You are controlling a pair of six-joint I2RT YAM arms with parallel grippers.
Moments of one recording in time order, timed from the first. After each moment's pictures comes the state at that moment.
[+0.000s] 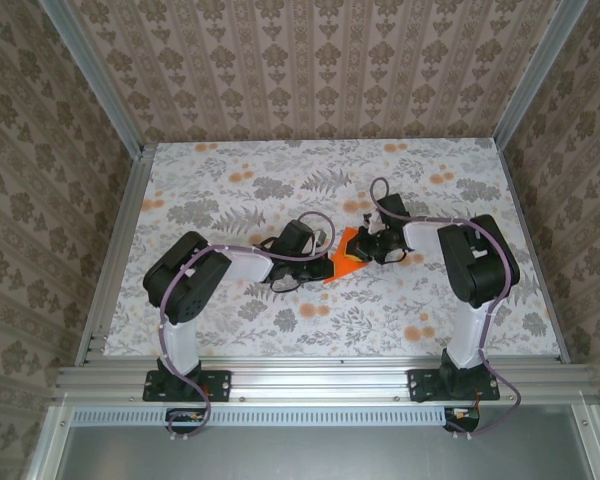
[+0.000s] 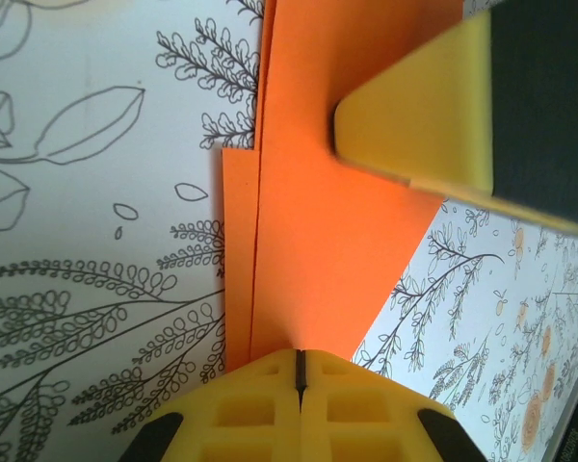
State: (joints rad) left arm -0.79 1.91 0.92 0.14 0.44 -0.75; right arm 0.24 1.92 1.00 -0.19 -0.62 0.68
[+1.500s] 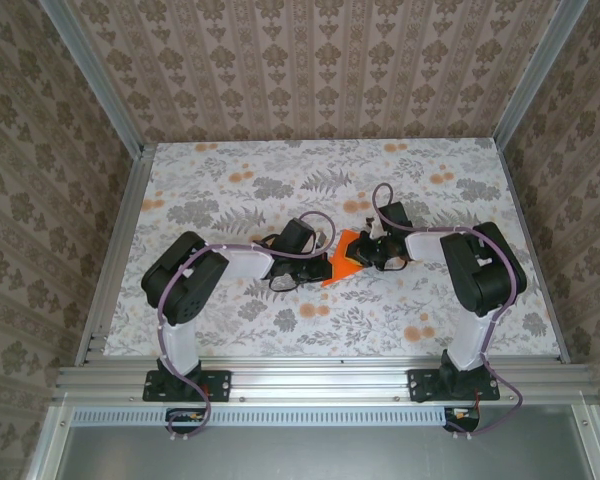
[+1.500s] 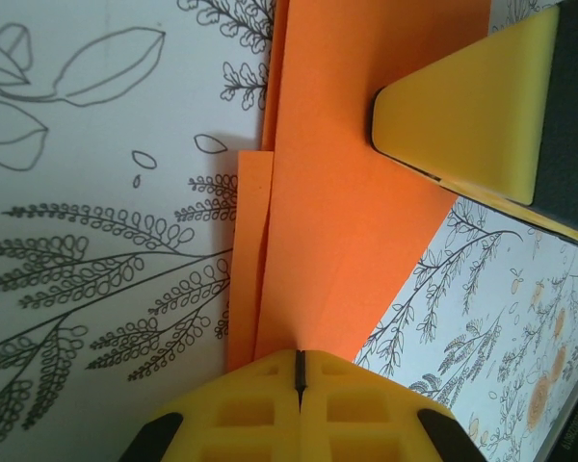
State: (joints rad) left arm -0.79 1.89 0.96 0.01 0.45 -0.74; right arm 0.28 1.85 0.87 -0.04 -0.59 0.77
